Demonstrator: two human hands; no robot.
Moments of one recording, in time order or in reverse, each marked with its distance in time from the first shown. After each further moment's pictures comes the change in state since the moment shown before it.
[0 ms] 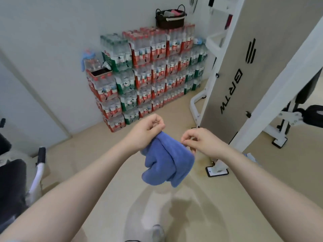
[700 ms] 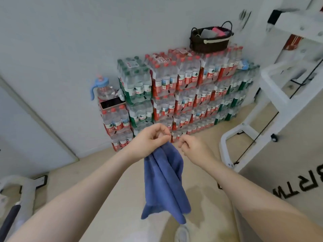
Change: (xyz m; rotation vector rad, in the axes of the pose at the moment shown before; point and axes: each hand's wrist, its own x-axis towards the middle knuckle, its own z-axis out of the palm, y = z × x) left_hand 0.387 -0.065 -0.121 -0.025 0.115 -0.096; right_hand 0.455 0.038 -0.131 -0.271 0.050 -0.101
